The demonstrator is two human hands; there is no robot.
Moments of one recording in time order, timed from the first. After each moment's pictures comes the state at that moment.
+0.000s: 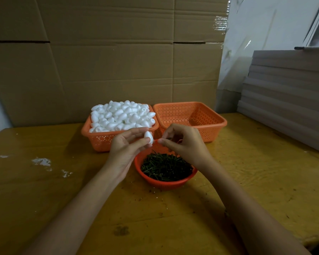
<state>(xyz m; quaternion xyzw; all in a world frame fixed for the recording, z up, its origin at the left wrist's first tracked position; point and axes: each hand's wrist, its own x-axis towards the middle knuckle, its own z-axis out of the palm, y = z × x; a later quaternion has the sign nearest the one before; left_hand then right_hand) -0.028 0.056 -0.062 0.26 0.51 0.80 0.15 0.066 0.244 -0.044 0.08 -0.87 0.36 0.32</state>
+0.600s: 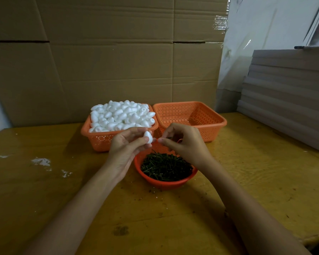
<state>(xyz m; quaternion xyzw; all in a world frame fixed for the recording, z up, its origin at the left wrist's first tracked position) -0.027 0.055 -0.060 0.28 0.50 0.81 0.16 0.066 0.245 -0.044 0.08 -0.87 0.36 0.32</state>
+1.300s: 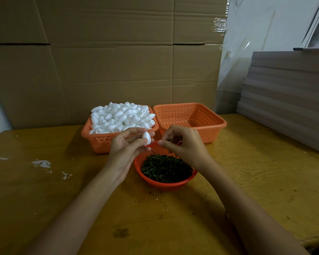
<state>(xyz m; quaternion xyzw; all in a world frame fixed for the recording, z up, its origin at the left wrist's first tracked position) -0.027 0.053 -0.060 0.28 0.50 0.80 0.16 0.067 0.244 -0.044 0.08 -0.88 0.34 0.32</state>
